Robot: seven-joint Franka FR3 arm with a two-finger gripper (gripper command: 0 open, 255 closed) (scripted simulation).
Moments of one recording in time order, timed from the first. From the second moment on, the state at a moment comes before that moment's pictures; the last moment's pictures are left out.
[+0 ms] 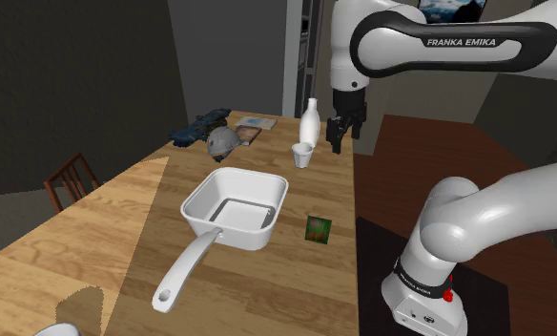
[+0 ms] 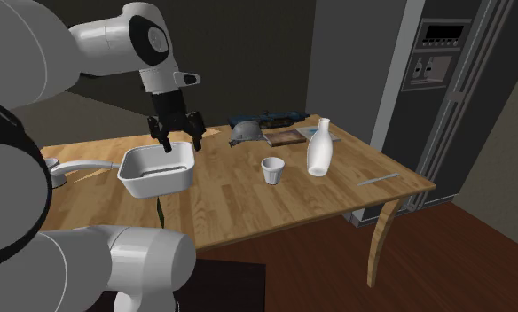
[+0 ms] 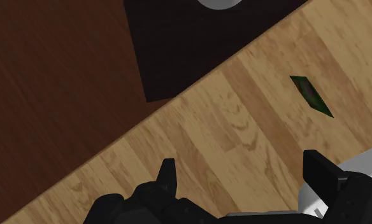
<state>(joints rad) 0.01 -0.80 0.06 -2.41 -0.11 1.52 0.17</state>
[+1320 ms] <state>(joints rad) -0.06 -0.34 -0.18 -2.40 -0.22 2.15 -0.05</state>
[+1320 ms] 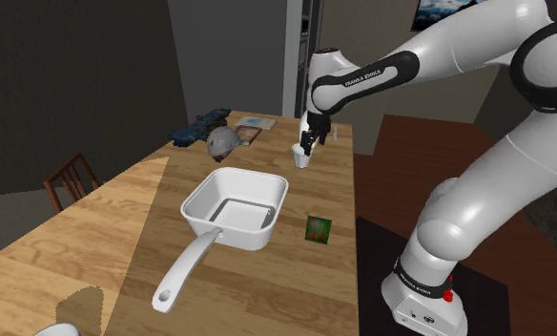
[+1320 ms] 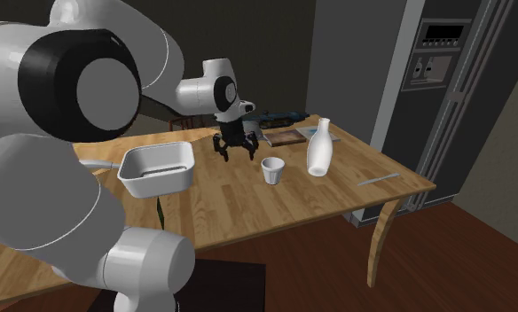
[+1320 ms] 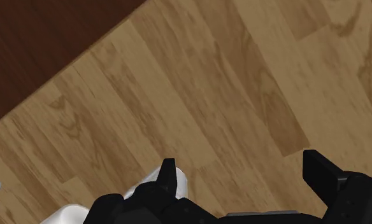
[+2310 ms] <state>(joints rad) -0.08 0.10 -0.26 -2.16 -0.08 2.45 -0.26</state>
